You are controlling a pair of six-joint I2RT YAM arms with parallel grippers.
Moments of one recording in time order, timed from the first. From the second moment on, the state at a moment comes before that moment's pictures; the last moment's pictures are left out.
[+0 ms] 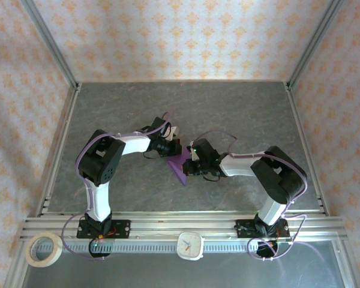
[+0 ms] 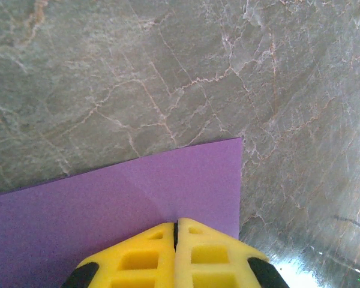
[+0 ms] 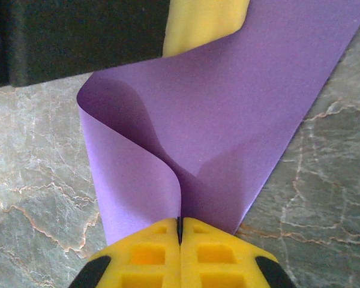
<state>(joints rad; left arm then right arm) -0.46 1.95 1.08 -0.16 0.50 -0.54 0.74 1.70 0.74 0.04 -0.32 0.61</state>
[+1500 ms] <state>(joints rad) -0.46 1.65 0.64 0.21 0.57 -0.93 0.74 1.75 0.76 0.13 -0.32 0.61</state>
